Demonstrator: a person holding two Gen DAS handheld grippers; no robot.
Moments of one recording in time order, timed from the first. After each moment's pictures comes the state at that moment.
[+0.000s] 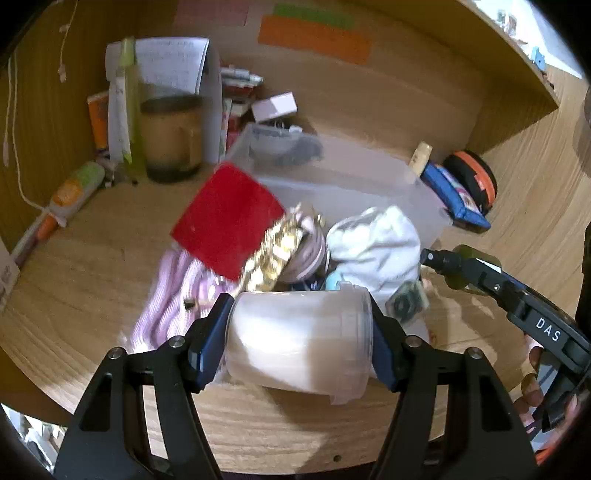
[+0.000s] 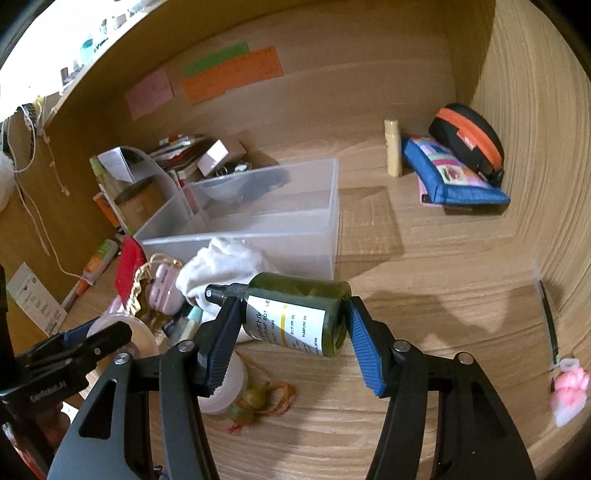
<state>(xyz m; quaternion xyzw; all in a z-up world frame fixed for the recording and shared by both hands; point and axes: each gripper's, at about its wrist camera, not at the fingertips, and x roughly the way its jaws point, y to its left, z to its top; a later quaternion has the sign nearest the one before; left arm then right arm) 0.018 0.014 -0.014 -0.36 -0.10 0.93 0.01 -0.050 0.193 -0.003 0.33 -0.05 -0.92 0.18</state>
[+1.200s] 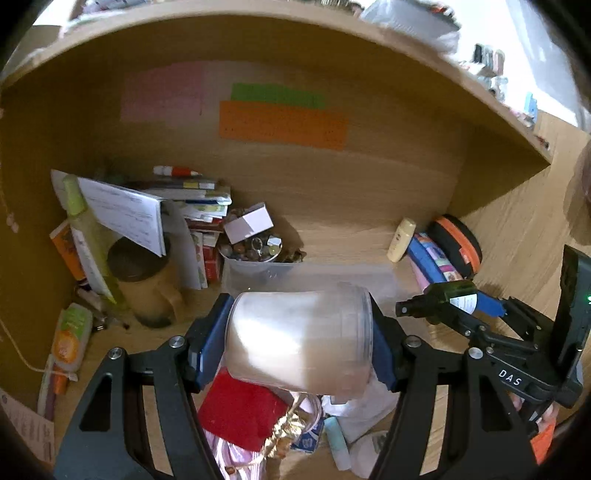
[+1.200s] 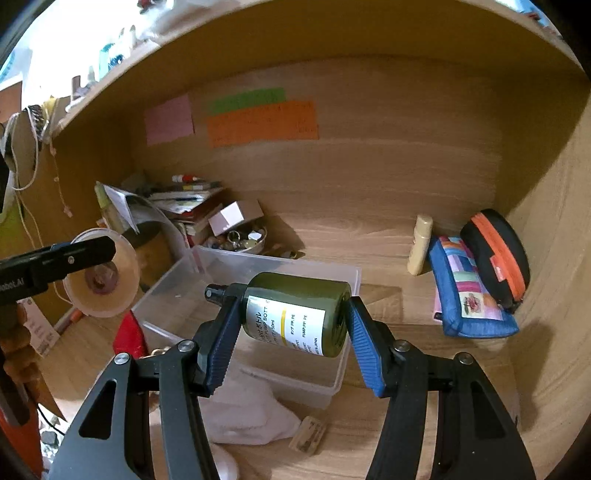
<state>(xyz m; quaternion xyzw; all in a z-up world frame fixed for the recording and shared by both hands) -0.077 -0.006 0.095 -0.31 -0.06 0.95 0.06 -0.118 0.159 0.067 0.28 0.02 -0.94 0.20</state>
